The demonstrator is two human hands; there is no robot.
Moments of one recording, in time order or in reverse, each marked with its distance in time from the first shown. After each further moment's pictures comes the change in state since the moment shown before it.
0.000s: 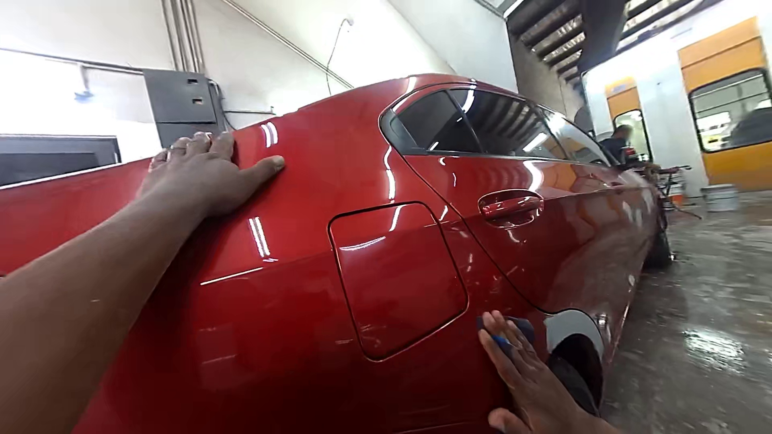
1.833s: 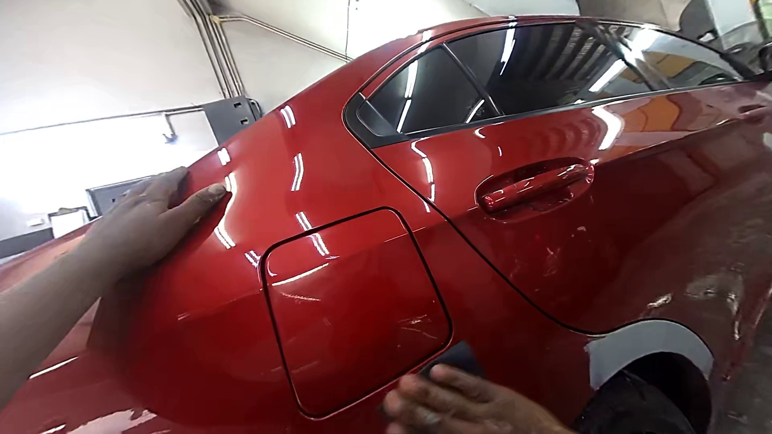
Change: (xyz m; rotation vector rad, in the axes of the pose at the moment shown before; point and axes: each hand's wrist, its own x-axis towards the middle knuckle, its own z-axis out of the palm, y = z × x) left_hand 0.020 -0.031 0.010 0.040 0.063 0.064; right_hand 0.058 -0.005 -0.005 0.319 -0.197 -0.356
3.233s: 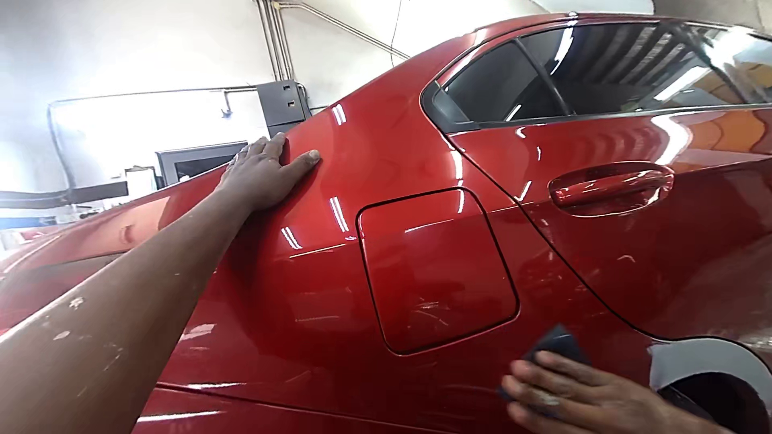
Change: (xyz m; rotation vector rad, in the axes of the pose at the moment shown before) left_hand -0.014 0.035 -0.020 0.018 -0.115 -0.129; right_hand -0.047 0.029 -0.018 -0.148 -0.080 -0.209
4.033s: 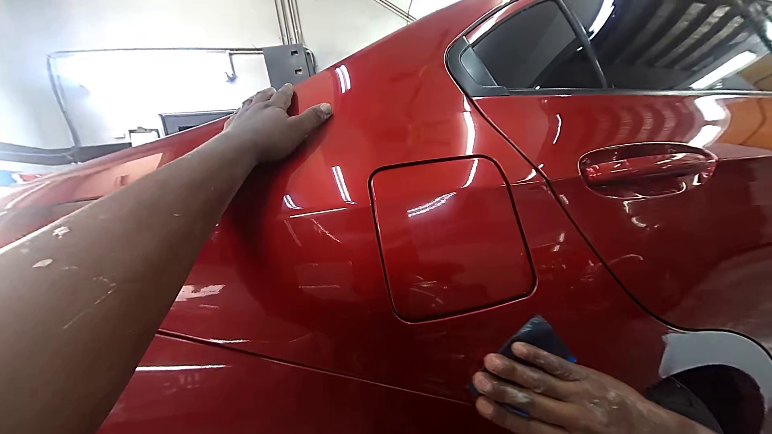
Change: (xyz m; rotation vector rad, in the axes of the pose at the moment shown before) left_hand -0.003 0.002 -0.004 -0.017 -0.012 -0.005; right_hand 0.030 -0.017 0.014 -0.010 0.002 -0.094
